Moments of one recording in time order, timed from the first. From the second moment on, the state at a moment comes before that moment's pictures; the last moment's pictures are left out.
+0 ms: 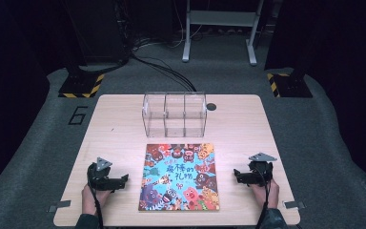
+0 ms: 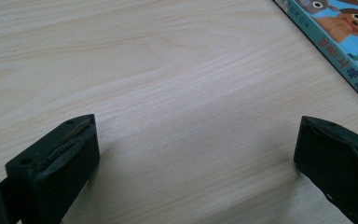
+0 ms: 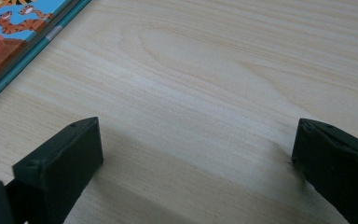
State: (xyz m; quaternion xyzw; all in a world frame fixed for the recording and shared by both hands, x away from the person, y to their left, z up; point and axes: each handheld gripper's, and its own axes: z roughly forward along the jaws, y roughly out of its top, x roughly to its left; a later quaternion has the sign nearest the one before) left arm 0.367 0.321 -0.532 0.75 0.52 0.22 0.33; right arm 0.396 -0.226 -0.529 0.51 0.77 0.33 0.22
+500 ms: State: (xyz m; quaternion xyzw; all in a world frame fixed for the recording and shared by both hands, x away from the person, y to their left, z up) left arm 0.368 0.317 -0.532 0.76 0.52 0.23 0.32; right arm 0.397 -0.226 -0.530 0.51 0.77 0.33 0.22
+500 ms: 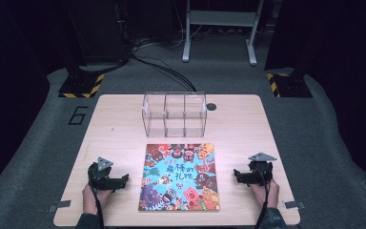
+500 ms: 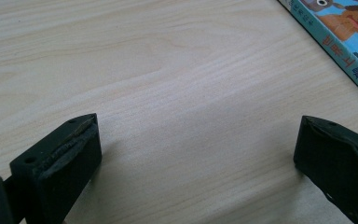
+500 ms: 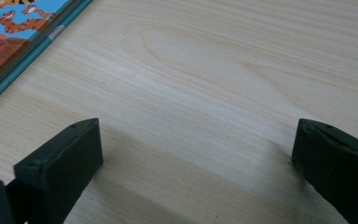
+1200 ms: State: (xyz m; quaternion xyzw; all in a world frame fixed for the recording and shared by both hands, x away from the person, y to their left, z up) left arm 0.380 0.297 -0.531 0.75 0.53 0.21 0.34; right arm 0.398 -0.217 -0.507 0.49 0.79 0.35 0.16
